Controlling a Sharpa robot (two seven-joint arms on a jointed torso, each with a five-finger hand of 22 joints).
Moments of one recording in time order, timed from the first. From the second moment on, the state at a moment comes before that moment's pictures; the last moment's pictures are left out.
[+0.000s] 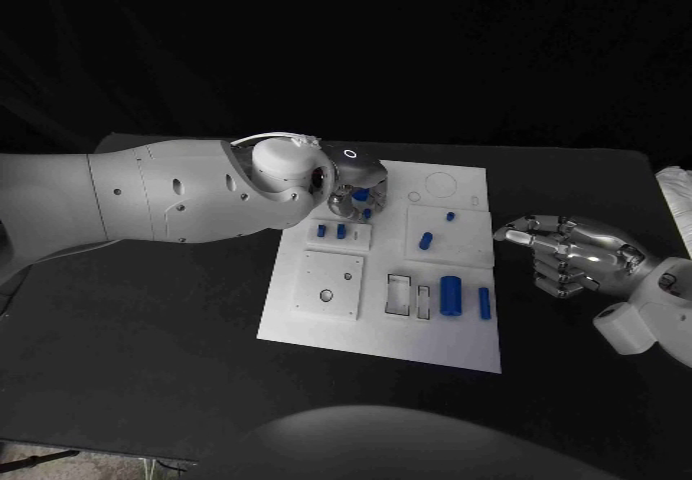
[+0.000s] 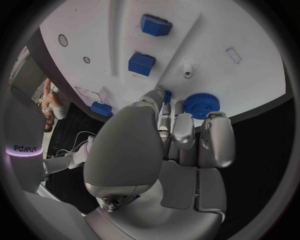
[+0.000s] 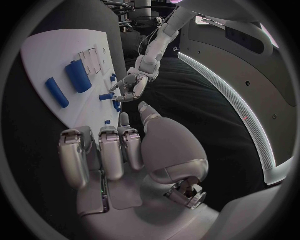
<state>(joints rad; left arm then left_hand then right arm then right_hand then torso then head) 1.40 -0.82 -0.21 1.53 -1.77 -0.08 -0.11 1.49 -0.19 0.27 0.27 0.17 1.02 0.00 0.07 0.24 0.91 0.04 0.33 0.31 1.41 -0.06 1.21 1.06 0.05 1.46 0.04 1.33 1.31 1.29 -1.03 -0.21 1.65 -0.29 0.08 0.19 1.21 0.12 0.05 0.08 0.24 0.46 0.14 0.82 0.34 1.47 0.06 1.57 1.31 1.47 0.02 1.57 1.31 0.01 1.46 0.14 1.57 1.31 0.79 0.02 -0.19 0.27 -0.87</state>
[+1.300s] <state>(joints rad) 1.41 -0.83 -0.22 1.53 -1.80 -0.10 -0.11 1.54 -0.16 0.37 0.21 0.18 1.15 0.04 0.13 0.26 1.09 -0.02 0.32 0.25 1.42 -0.09 1.21 1.00 0.05 1.47 0.02 1.40 1.31 1.28 -1.02 -0.21 1.64 -0.28 0.09 0.18 1.21 0.12 0.05 0.08 0.24 0.47 0.14 0.82 0.33 1.47 0.06 1.57 1.31 1.47 0.02 1.57 1.31 0.01 1.46 0.14 1.57 1.31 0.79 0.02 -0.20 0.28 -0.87</state>
